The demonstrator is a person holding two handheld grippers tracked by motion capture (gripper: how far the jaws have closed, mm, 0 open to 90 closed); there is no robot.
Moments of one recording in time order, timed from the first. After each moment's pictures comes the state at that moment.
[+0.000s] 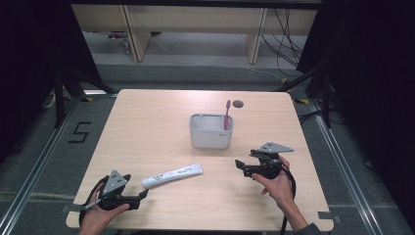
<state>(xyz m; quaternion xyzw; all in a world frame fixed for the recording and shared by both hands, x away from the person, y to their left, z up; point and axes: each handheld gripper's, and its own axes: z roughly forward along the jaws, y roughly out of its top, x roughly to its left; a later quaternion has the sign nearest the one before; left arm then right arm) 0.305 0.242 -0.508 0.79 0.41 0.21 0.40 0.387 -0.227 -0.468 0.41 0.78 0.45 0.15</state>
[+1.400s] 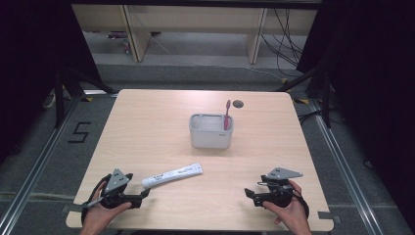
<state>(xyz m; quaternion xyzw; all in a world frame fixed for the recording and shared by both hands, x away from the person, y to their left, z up) 0.309 0.236 -0.509 0.79 0.41 0.20 0.41 0.321 -0.251 -0.491 0.42 0.81 0.39 0.12</state>
